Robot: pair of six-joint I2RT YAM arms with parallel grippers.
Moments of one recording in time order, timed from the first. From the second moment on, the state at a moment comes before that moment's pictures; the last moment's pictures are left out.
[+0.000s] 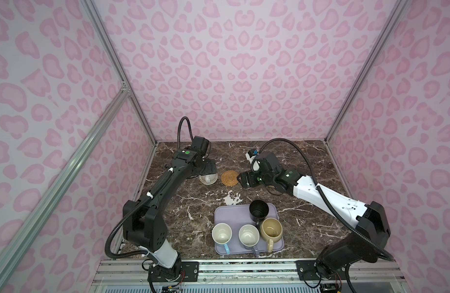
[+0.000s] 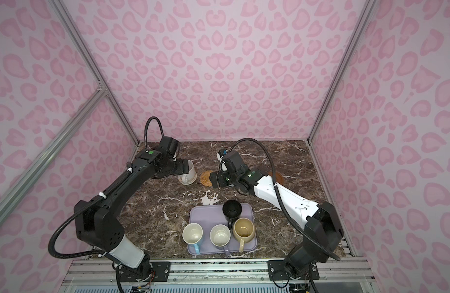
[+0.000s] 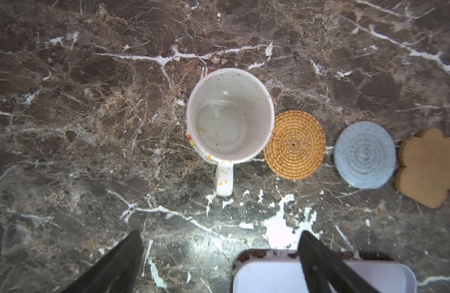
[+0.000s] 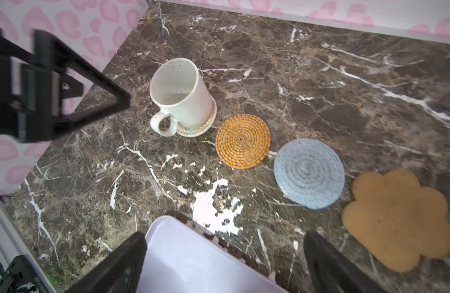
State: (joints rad) left arm -0.35 1.59 1.49 -0.98 -0.13 -0.45; right arm 0.73 1.52 1.29 -0.51 0.01 0.33
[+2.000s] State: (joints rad) left arm -0.65 1.15 0.87 -0.56 0.36 -0.63; right arm 1.09 1.41 0.99 -0.80 0.18 0.86
